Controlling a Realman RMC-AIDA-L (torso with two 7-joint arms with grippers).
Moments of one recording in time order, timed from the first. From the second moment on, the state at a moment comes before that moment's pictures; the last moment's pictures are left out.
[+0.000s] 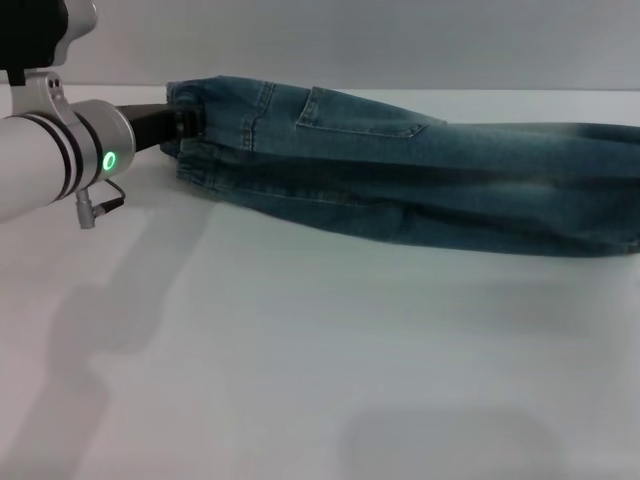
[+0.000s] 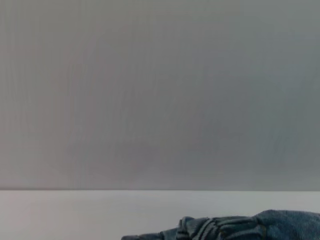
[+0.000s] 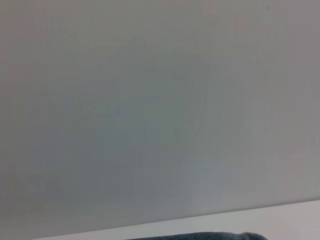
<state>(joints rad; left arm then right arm) -0.38 -2.06 -1.48 -1.28 2.72 -0.51 -0.09 -0.14 2.07 1.43 1.38 0.03 0.04 -2.78</state>
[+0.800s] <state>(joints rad) -0.55 -2.06 -1.37 -0.96 2.68 -0.13 -0.10 0.09 2.07 1.59 0.78 0.02 0.63 -2.70</state>
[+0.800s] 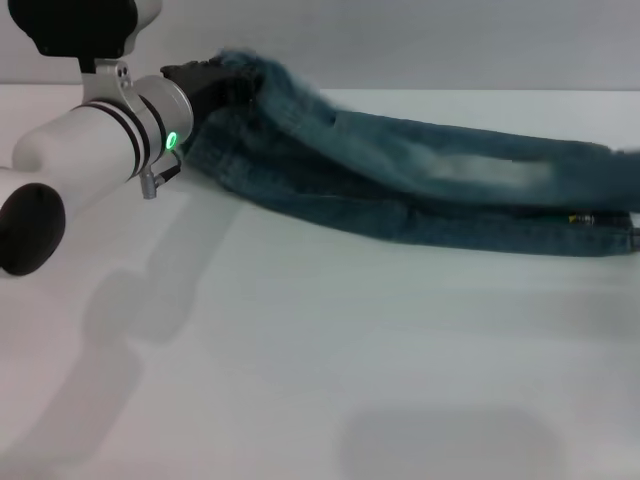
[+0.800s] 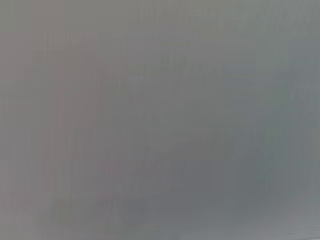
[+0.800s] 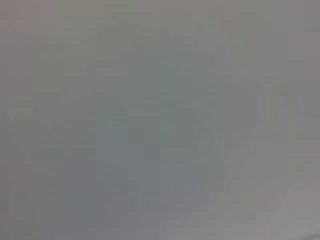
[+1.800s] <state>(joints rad) -0.54 -2.06 -1.46 -1.03 2.70 -0.34 -0.02 0.06 2.07 1.48 0.68 -0.06 0.82 -2.60</state>
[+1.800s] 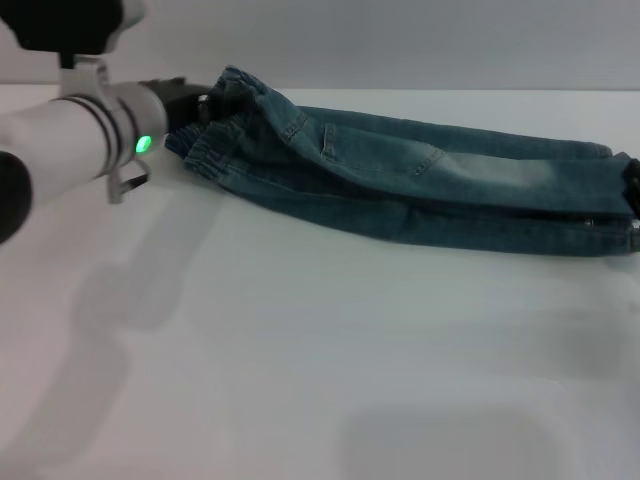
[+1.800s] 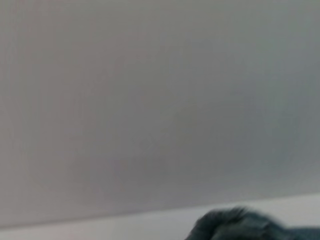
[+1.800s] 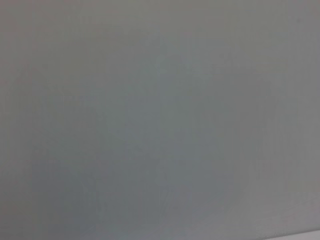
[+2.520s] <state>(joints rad) -0.62 -2.06 -1.56 -0.85 2.69 -0.45 0.03 0.05 2.07 1.42 0.70 -0.06 0.83 -2.60</state>
